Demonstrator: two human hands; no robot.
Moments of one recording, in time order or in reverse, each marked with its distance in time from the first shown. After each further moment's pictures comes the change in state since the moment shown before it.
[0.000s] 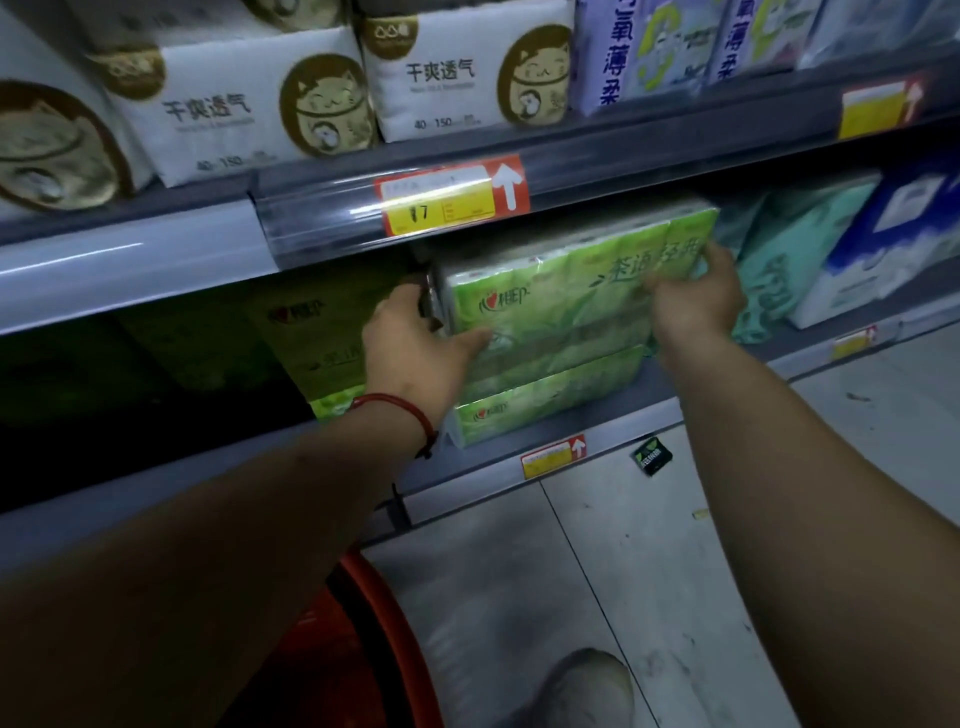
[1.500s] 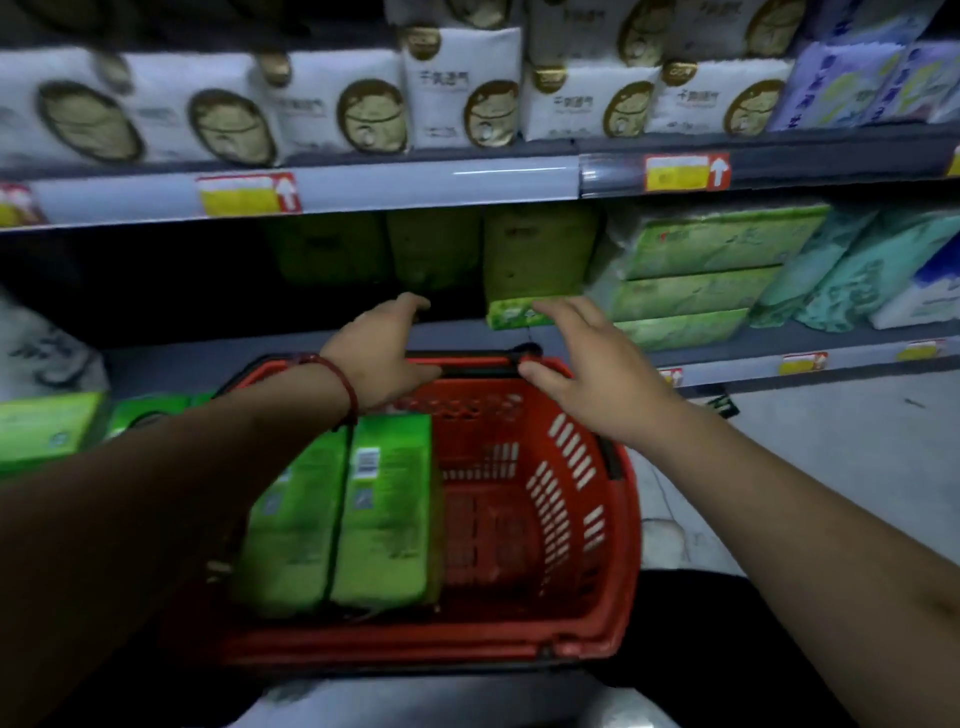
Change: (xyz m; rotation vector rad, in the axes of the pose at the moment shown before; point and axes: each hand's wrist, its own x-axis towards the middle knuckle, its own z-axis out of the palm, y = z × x) left_hand -0.137 -0.090 -0.305 0.568 -0.350 0.085; right_hand -0.356 -0.071 -0.020 -0.754 -0.941 -0.842
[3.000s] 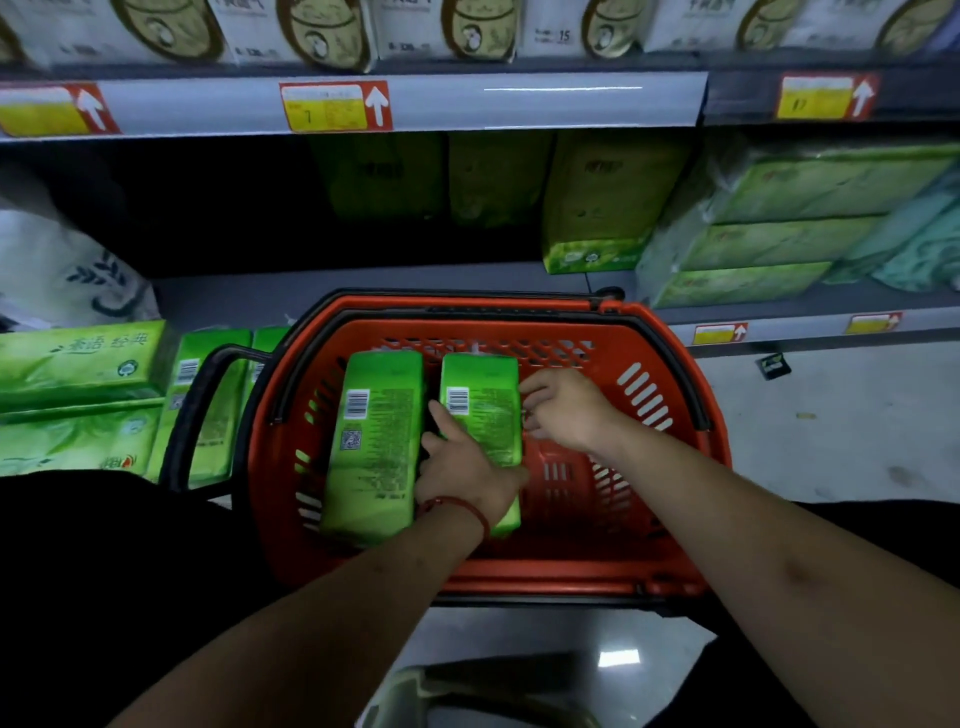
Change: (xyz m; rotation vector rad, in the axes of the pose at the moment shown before) left_hand -0.110 -0.018 0.137 -0.167 -0.182 -0.663; right_hand 0.009 -0.051 0.150 0.451 -0.356 0.534
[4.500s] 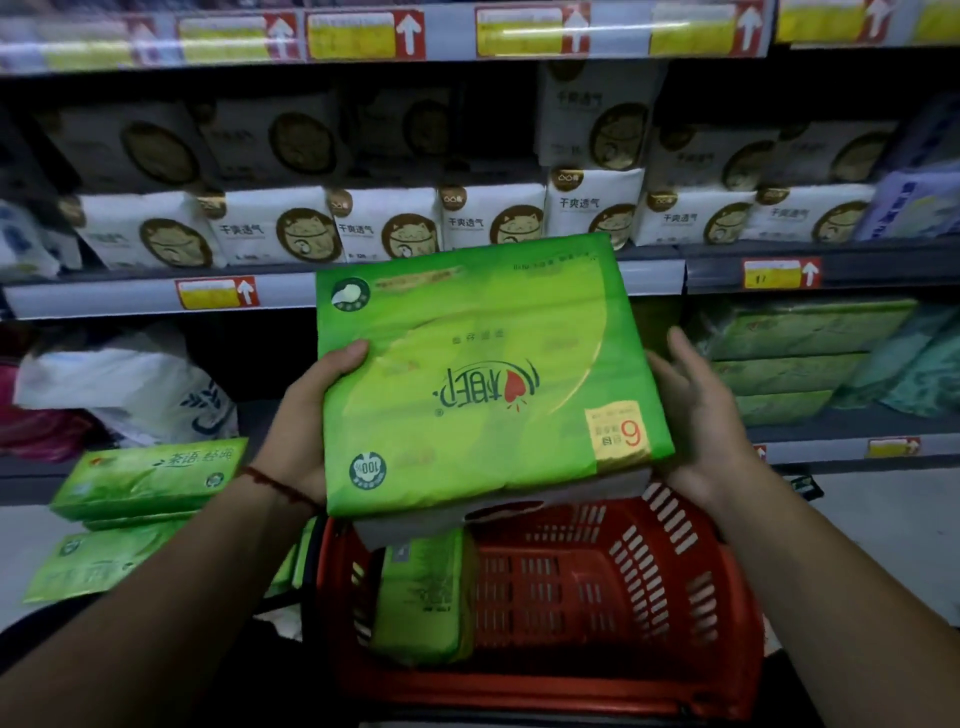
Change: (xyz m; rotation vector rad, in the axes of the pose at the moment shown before) left_hand -0.023 -0.028 -0.250 -1.520 -0.278 0.359; right_hand -0.083 -0.087 -0.110 1.222 0.006 -0.267
